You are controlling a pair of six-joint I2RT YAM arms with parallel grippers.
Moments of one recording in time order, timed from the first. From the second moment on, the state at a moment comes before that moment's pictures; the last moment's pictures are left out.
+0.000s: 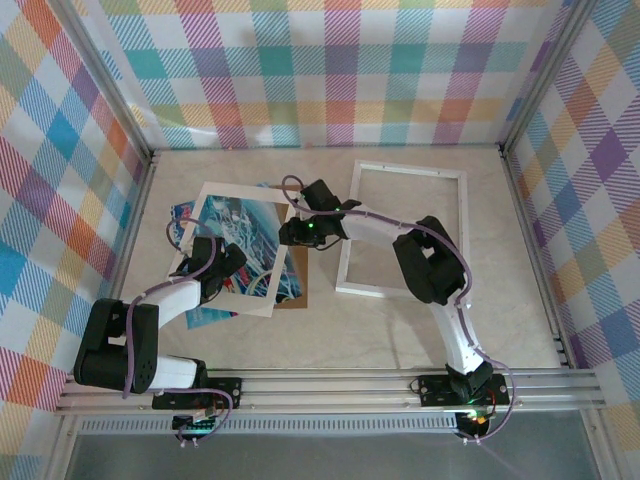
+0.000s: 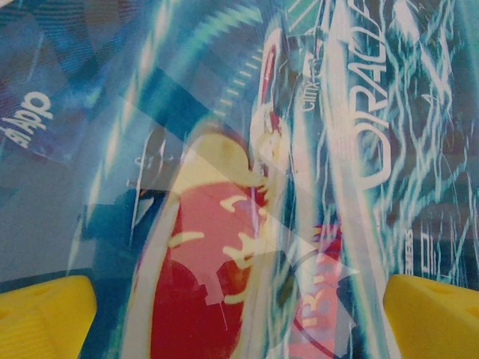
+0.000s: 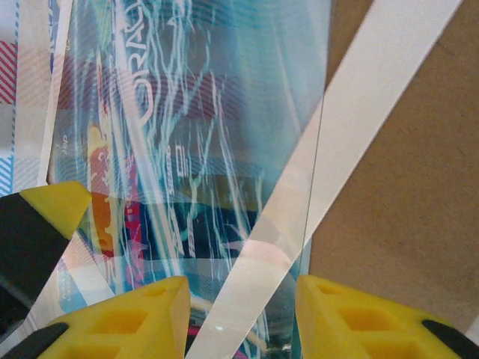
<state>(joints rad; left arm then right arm) -0.14 1.37 0.50 -0.02 -0.17 -0.76 0.72 2.20 1.64 -0.34 -0.47 0.61</state>
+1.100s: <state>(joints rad) -0.14 1.37 0.50 -0.02 -0.17 -0.79 0.70 2.26 1.68 -0.34 -0.46 0.57</state>
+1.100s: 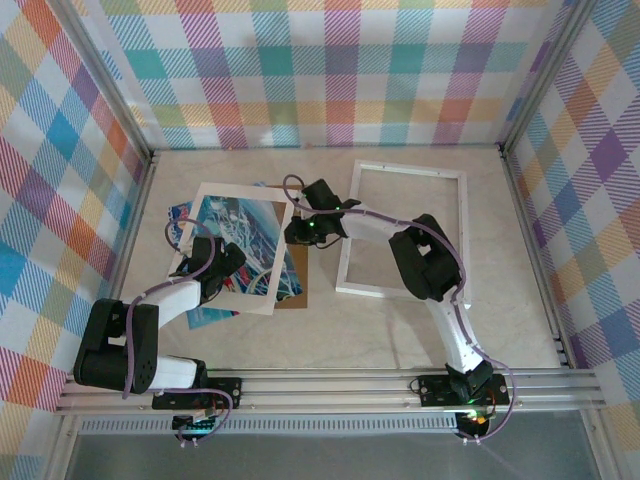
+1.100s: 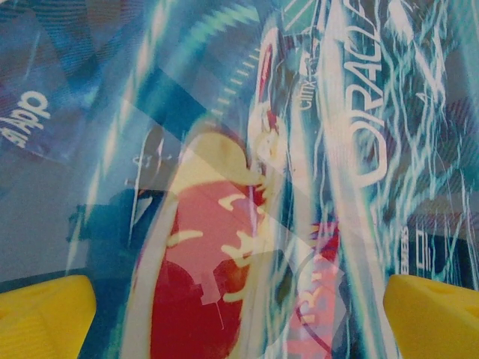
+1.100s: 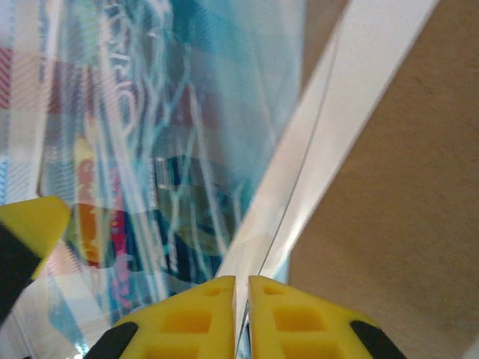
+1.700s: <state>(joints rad) -0.14 1.34 0.50 -0.04 -0.16 -0.79 0.70 2.24 1.64 -0.37 -0.42 0.66</state>
